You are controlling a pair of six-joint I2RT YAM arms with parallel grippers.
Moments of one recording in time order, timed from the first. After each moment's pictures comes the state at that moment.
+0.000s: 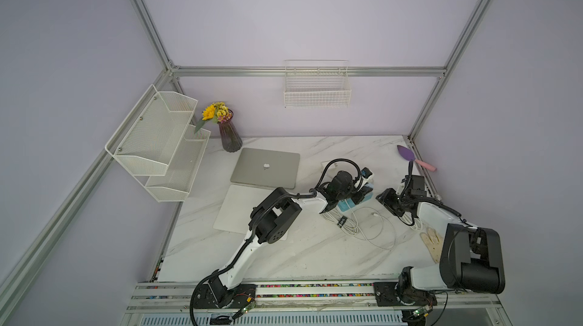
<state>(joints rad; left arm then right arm) -0.89 2.36 1.65 0.43 0.23 0.05 -0.18 1.43 0.69 -0.28 -0.36 0.58</state>
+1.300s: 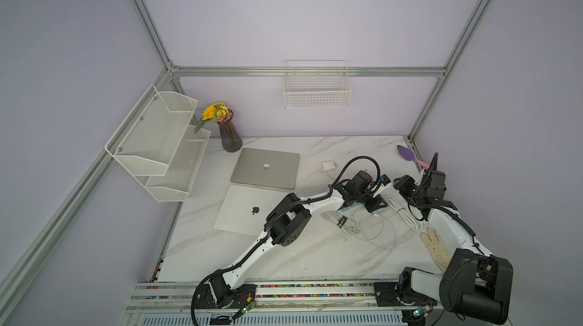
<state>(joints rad) -0.96 2.58 2.12 -0.09 0.43 -0.04 -0.27 1.23 0.73 -0.17 -0.24 0.68</state>
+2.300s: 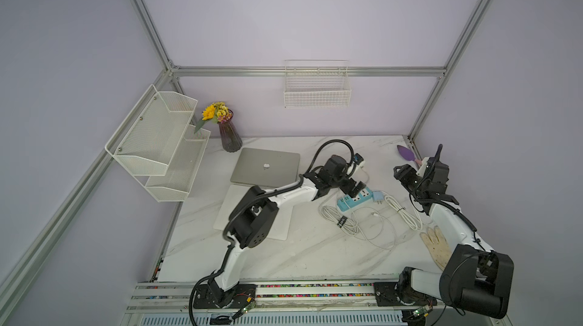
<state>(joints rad) -0.78 1.94 1.50 0.02 0.10 0.05 -0.27 1.26 0.80 -0.10 -0.25 0.62</state>
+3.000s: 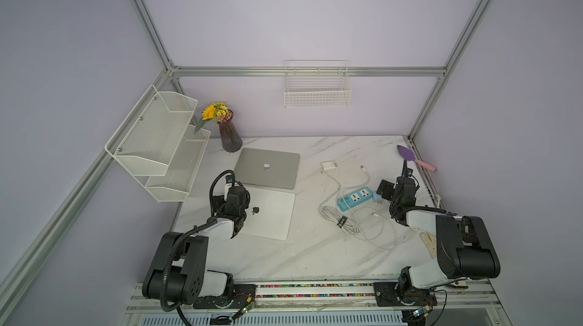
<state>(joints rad) -0.14 1.42 0.45 0.36 -0.63 -0.02 -0.05 1.54 0.51 0.48 0.24 0.22</state>
